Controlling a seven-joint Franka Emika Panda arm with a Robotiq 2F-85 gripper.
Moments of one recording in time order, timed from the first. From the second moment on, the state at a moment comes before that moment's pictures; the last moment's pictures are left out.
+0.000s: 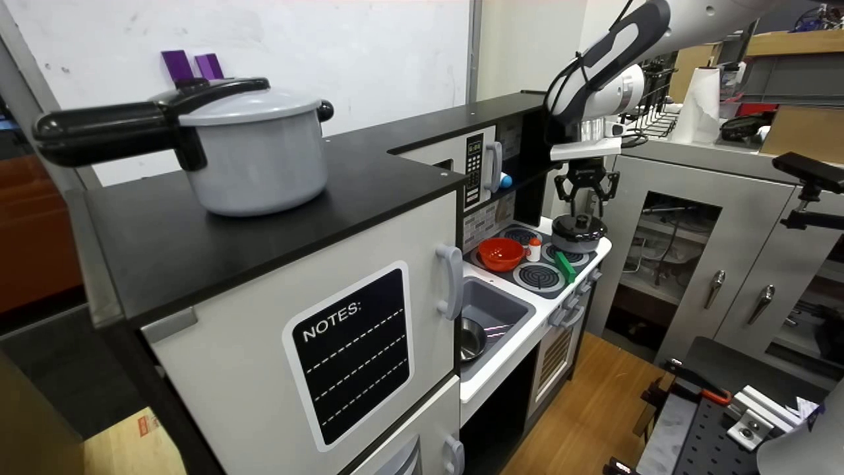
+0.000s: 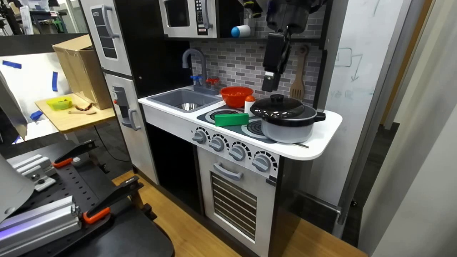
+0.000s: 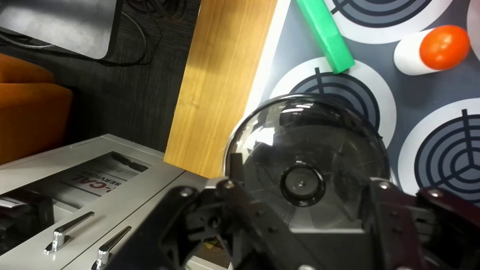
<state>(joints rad) -0.24 0.34 -0.30 -1.92 0.02 2.01 0.71</state>
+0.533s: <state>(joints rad) -0.24 0.35 -0.31 -1.93 0.02 2.02 0.75</state>
